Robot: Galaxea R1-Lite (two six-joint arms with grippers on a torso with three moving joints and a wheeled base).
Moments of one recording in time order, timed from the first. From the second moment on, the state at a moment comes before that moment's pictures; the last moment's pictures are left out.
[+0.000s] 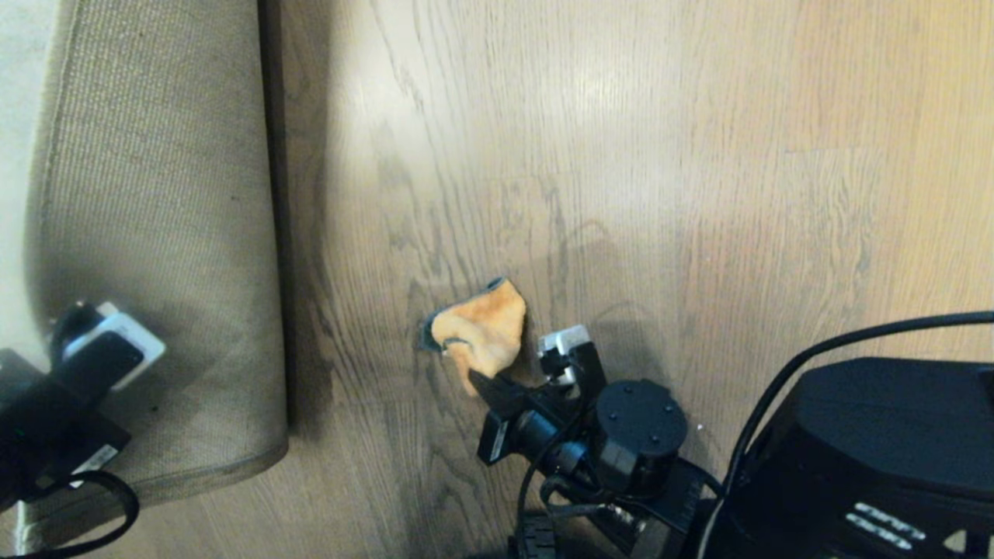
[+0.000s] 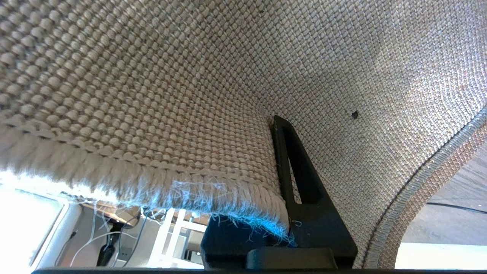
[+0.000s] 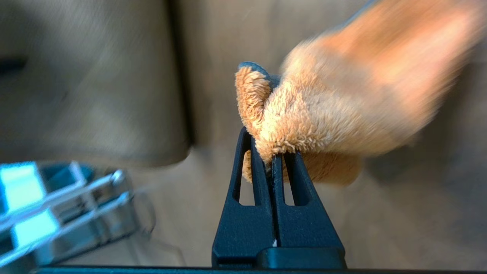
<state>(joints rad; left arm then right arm) 0.06 1.19 -0.41 -0.32 0.38 0.89 0.94 2.19 -0.74 -1.52 -0.18 0.27</state>
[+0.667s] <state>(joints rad) 0.05 1.19 -0.41 -0.32 0.38 0.89 0.61 1.91 -0.54 -1.52 -0.17 0.25</state>
